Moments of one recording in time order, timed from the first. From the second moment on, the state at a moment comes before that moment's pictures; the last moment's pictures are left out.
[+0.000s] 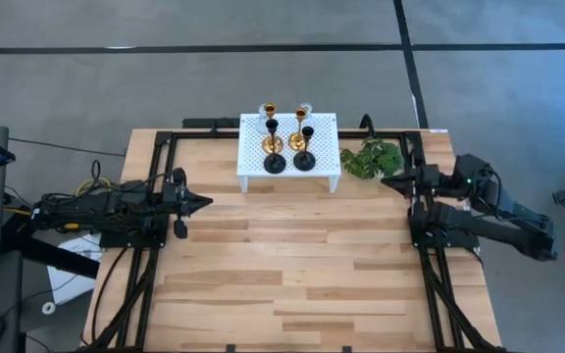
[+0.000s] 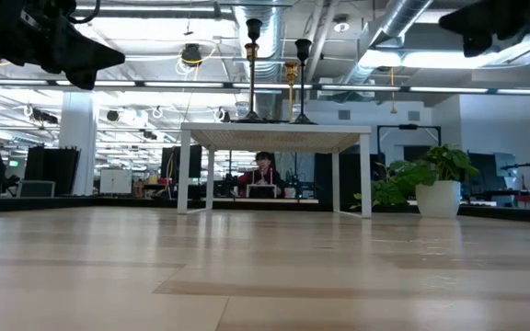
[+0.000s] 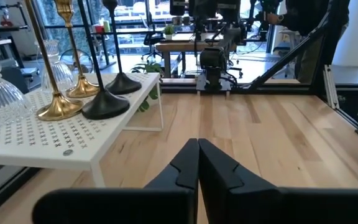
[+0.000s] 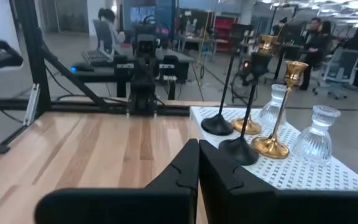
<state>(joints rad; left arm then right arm) -0.02 0.00 0.22 -0.14 -0.14 0.07 -0.39 0.20 0.50 -0.36 -0.26 -0.12</state>
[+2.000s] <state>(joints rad) -0.02 0.00 0.21 -0.31 -0.13 0.06 -0.38 0.00 0.01 0.02 -0.05 -0.04</state>
